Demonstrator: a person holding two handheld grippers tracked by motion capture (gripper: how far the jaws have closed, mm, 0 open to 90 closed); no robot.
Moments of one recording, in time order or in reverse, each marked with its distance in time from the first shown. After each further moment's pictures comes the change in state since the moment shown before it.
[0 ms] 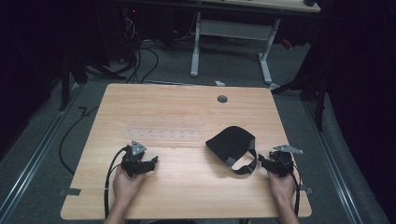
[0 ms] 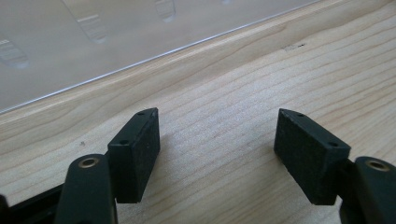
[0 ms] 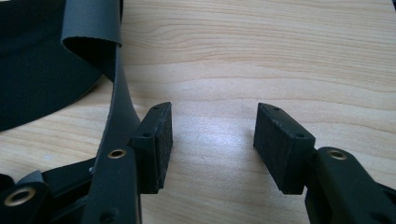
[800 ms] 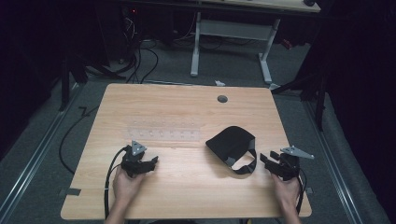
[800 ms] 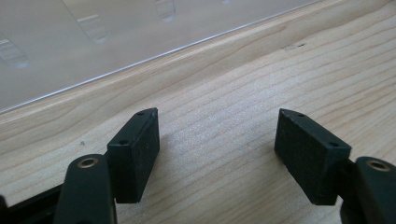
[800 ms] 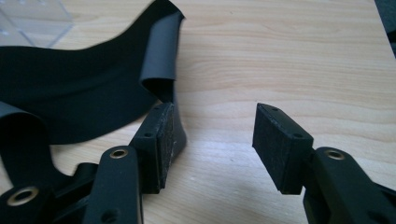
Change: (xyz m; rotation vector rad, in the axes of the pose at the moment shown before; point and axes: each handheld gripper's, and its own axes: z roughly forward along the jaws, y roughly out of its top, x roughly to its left) left arm 0.000 0.000 0.000 -0.001 0.001 0.001; right arm 0.004 0.003 -0.036 -0.119 0.101 0.031
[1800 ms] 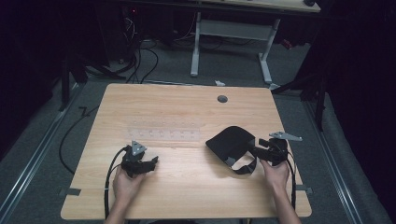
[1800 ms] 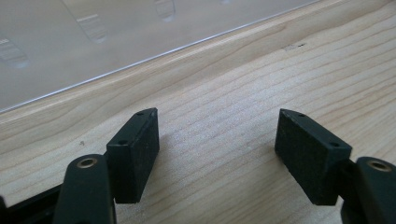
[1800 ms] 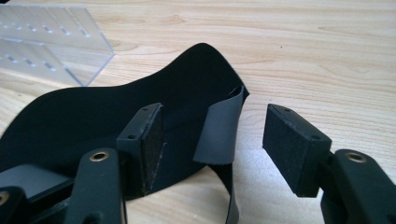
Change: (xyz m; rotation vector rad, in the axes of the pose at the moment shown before) left arm 0.000 0.000 0.000 0.001 0.001 0.000; right arm 0.016 0.043 0.034 0.033 0.112 0.015
